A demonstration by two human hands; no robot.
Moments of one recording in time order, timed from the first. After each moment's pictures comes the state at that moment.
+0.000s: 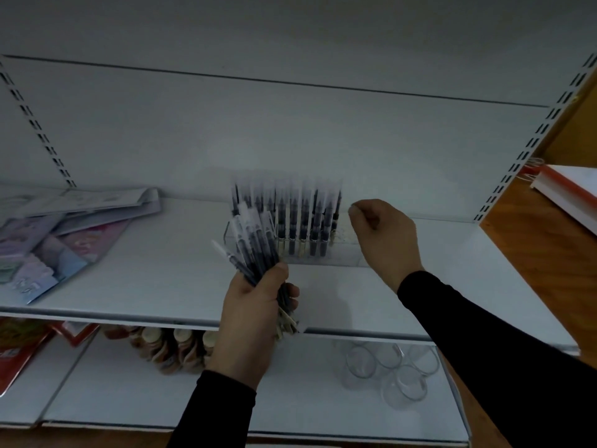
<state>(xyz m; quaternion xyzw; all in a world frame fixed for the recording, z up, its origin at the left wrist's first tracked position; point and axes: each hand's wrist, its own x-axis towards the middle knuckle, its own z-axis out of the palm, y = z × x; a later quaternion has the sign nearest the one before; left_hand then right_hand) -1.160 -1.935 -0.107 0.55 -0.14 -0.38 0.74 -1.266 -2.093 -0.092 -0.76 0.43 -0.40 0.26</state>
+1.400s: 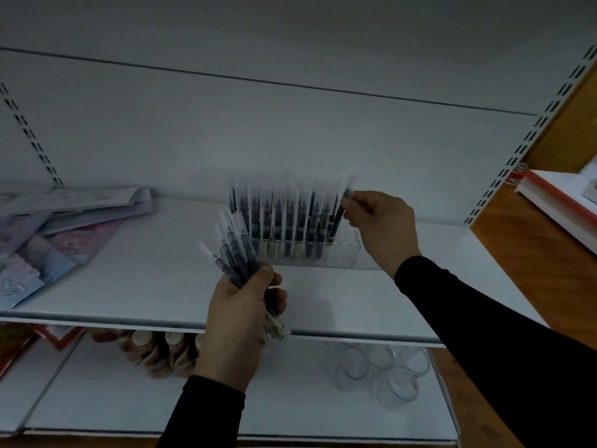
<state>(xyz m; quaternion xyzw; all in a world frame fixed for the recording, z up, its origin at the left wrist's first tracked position) -1.151 -1.933 -0.106 0.56 -0.10 -0.37 0.73 -1.260 -2.105 -0.075 -0.74 0.42 -0.41 0.32</state>
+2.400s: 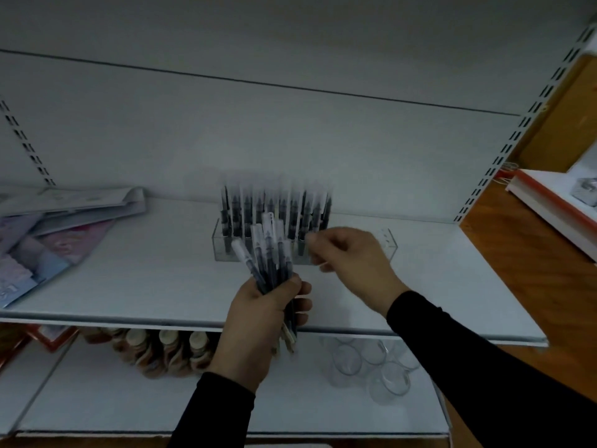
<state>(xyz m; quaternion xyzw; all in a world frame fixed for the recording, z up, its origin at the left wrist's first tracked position) -1.173 -1.933 -0.101 0.54 -0.15 -0.47 0.69 -1.266 -2.052 -0.085 -0.72 0.39 -0.30 0.48</state>
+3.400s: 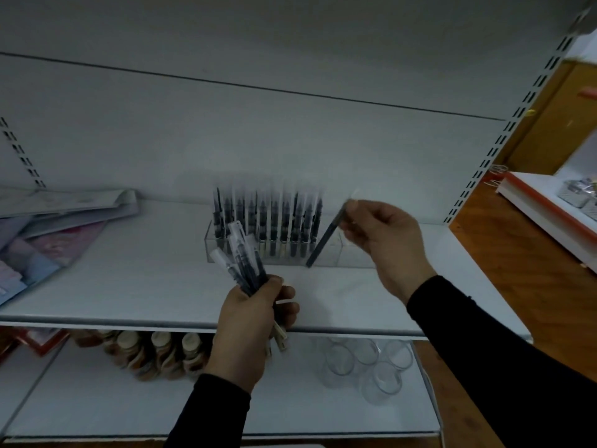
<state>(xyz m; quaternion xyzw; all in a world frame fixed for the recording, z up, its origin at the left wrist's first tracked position) -1.175 -1.938 -0.108 0.55 -0.08 -0.45 0.70 -1.288 -2.069 -0.056 -0.53 0.36 -0.47 0.61</state>
